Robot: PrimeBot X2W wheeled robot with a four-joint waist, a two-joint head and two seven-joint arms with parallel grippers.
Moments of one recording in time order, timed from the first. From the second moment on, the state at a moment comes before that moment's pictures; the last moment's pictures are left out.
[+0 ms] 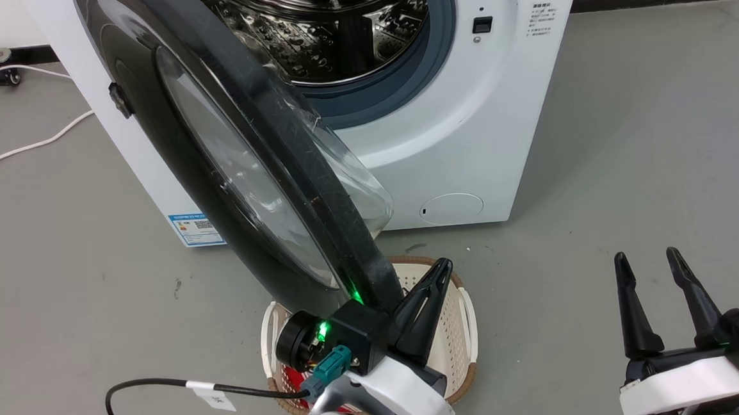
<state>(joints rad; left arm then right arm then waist) -0.21 0.06 -0.58 0.04 -0.30 0.00 -0.07 0.05 -0.05 -0.03 0.00 0.16 0.13 -0.22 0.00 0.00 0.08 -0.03</state>
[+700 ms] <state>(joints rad) 0.01 0.12 -0.52 -0.07 -0.33 0.13 -0.10 0.07 -0.05 -0.01 0.02 0.18 0.13 -0.21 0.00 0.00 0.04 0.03</state>
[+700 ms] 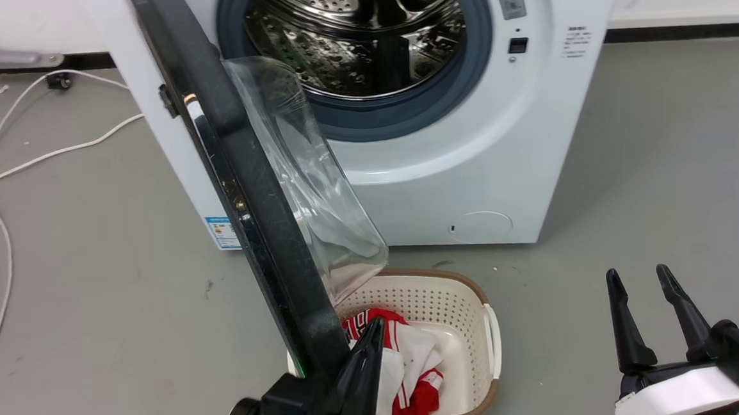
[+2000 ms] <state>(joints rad) -0.04 0.33 -0.11 -0.01 -0.48 0.22 -0.22 0.06 -0.05 -0.03 -0.03 0.17 0.13 -0.13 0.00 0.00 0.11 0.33</state>
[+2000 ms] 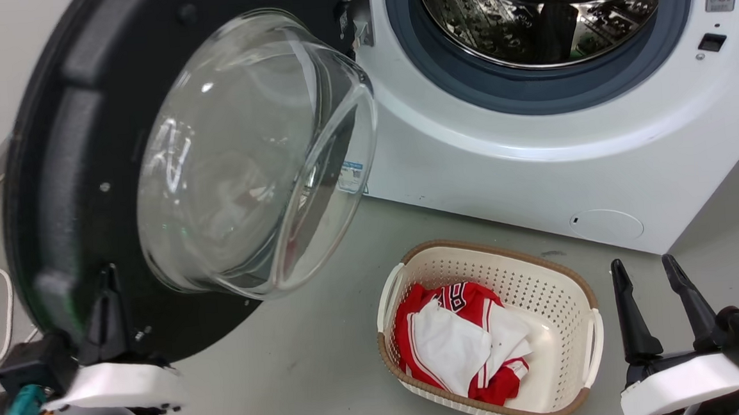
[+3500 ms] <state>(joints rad) -0.01 0.22 0.16 0.10 -0.39 0.07 -0.26 0.02 -0.05 -0.04 -0.03 0.16 0.13 -0.14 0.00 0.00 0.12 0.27</state>
